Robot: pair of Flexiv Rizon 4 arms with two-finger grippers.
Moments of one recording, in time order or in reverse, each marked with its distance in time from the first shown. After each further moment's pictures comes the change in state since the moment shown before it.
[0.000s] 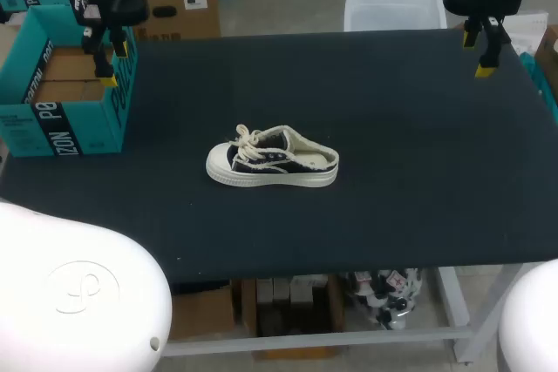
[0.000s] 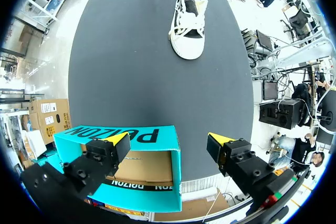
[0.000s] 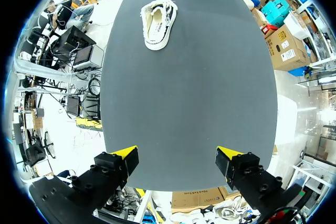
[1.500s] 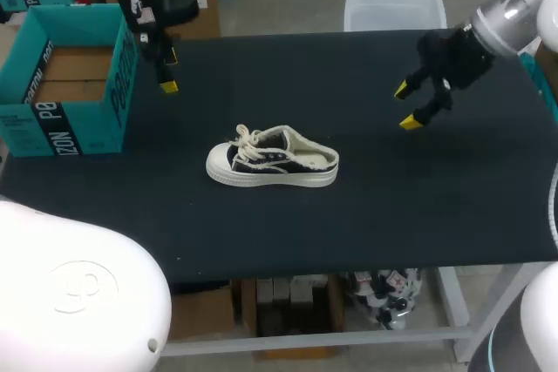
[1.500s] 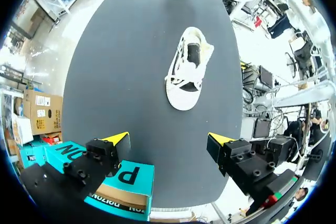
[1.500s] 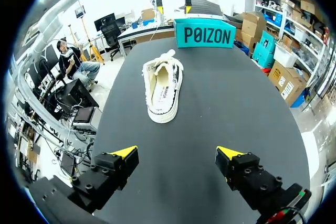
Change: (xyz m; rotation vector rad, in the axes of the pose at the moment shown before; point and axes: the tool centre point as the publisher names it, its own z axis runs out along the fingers) left arm 0.024 -0.110 -0.004 0.142 0.036 -0.199; right arm 0.036 0.130 0.100 -0.651 0.030 0.073
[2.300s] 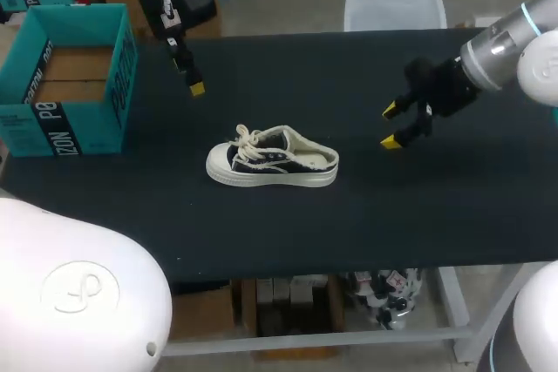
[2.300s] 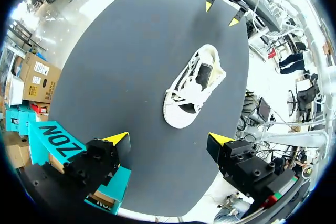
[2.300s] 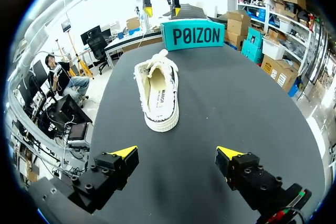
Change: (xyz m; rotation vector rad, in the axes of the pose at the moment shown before) left arm 0.013 -0.031 0.018 0.026 0.039 -0.281; right arm 0.021 0.001 0.044 -0.067 -0.050 0.122
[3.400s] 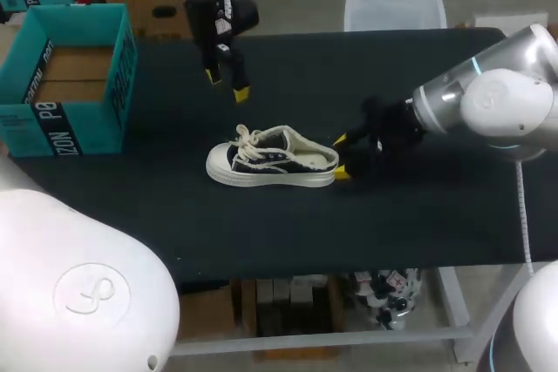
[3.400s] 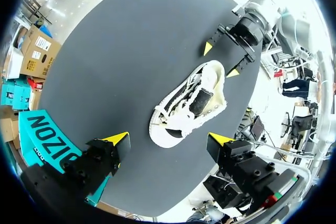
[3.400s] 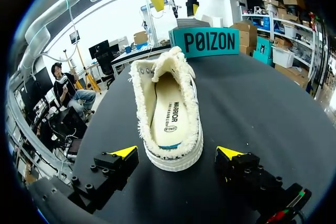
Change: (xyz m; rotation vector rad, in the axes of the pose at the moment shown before) left arm 0.026 -0.054 0.030 -0.077 0.005 -0.188; right arm 0.025 0.023 0.112 -0.168 0.071 0.007
